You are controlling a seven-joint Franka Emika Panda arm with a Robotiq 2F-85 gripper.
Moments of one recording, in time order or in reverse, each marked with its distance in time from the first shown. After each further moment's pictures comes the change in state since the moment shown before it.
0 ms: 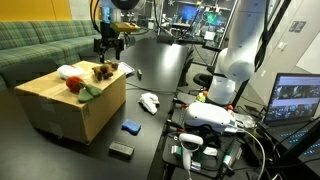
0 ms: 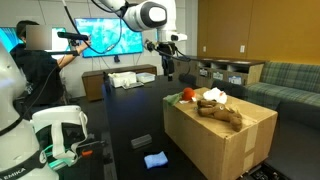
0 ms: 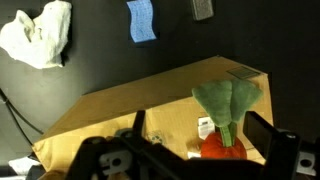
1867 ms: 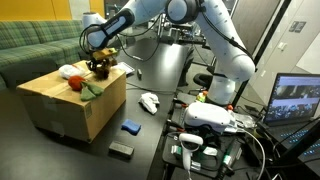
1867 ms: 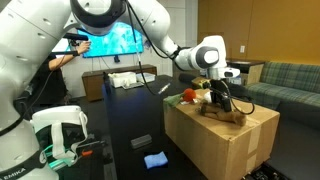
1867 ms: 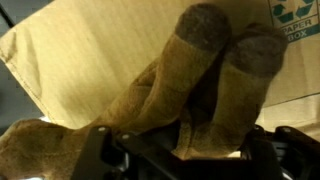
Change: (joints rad) arm 0.016 0.708 -0.260 0.625 -0.128 0.116 -0.010
